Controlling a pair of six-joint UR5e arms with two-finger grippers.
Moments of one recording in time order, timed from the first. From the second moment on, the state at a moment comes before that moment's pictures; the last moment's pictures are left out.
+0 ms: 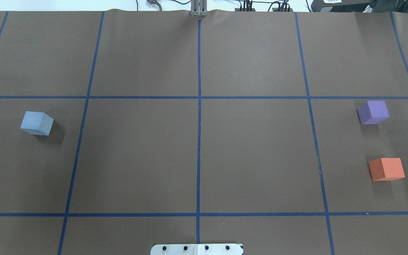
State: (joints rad) left arm -1.52 -1.58 -1.82 -1.59 -2.32 0.08; right arm 1.58 -1.76 1.86 -1.63 2.43 0.02
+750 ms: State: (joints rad) left arm -1.21 -1.57 -1.90 -1.81 -2.30 -0.57; right arm 1.58 -1.71 1.85 -1.63 2.43 0.02
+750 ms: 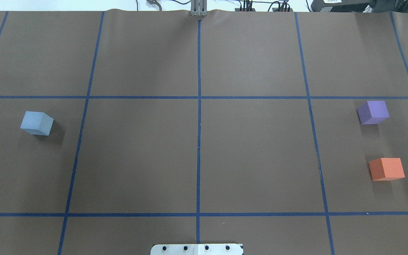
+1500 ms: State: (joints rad) left arm -0.97 -1.56 -1.85 -1.99 -2.10 -0.82; right arm 1.57 -1.70 1.85 -1.64 2.43 0.02
